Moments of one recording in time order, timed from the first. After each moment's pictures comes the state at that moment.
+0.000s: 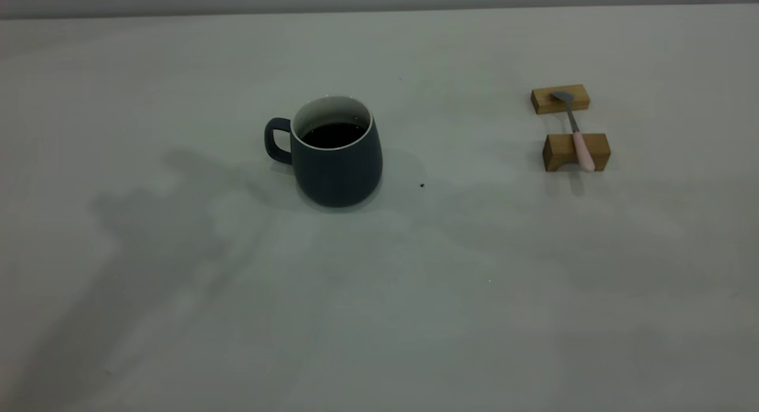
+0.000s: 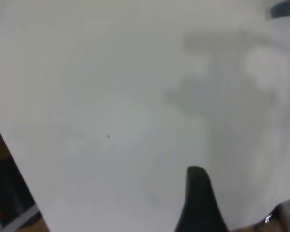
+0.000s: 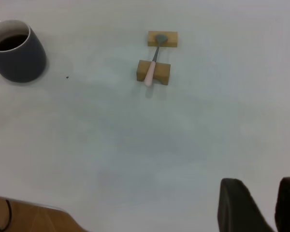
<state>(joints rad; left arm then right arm) -0.46 1.58 -1.46 0.32 1.17 -0.08 0.06 0.02 -0.47 0.09 1.14 -0.14</state>
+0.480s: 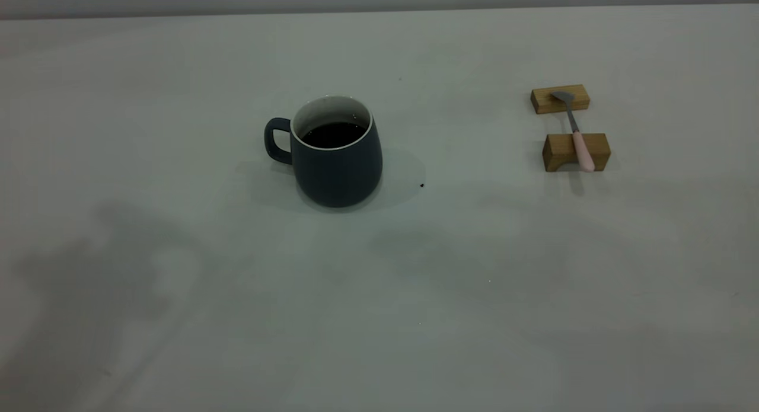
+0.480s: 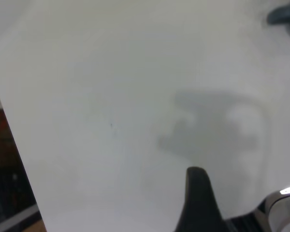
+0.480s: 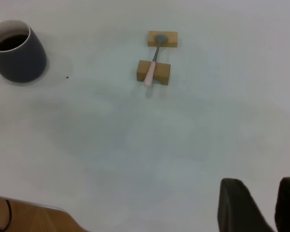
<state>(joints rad) -0.46 1.27 -1.26 0.32 1.17 -0.12 0.06 0.02 -0.47 0.09 1.14 -0.14</state>
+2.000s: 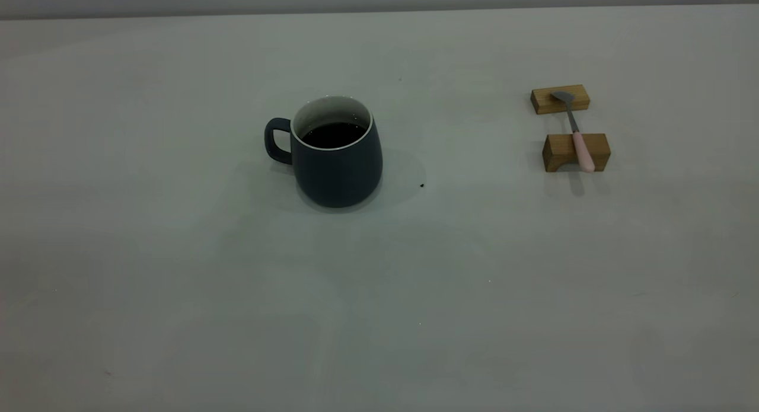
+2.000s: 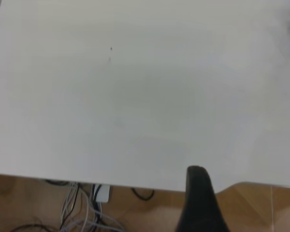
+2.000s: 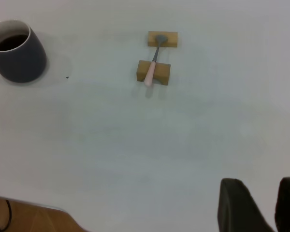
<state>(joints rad) 0.03 0.14 -0.50 0.06 1.11 -0.09 0.06 0.02 -0.47 0.09 1.14 -0.14</state>
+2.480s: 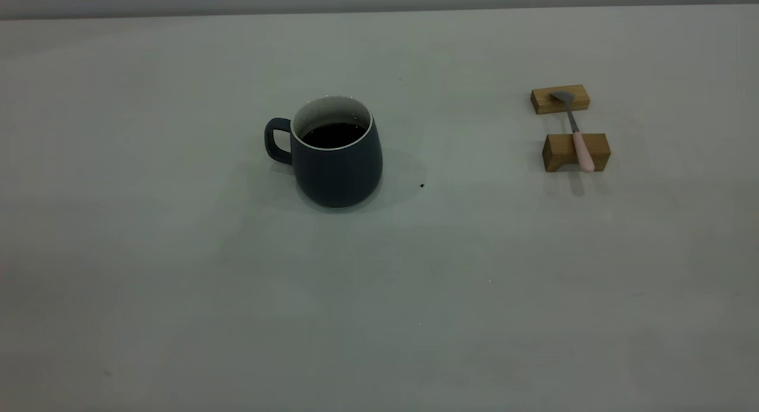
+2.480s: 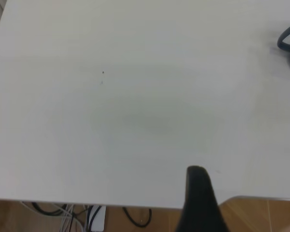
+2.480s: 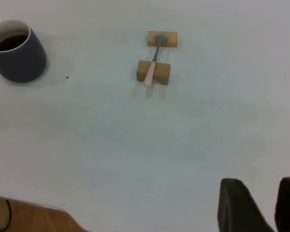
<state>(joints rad) -0.01 0.03 -0.49 0.06 1.12 -0.08 0.06 0.02 -0.47 0.09 1.14 -0.14</state>
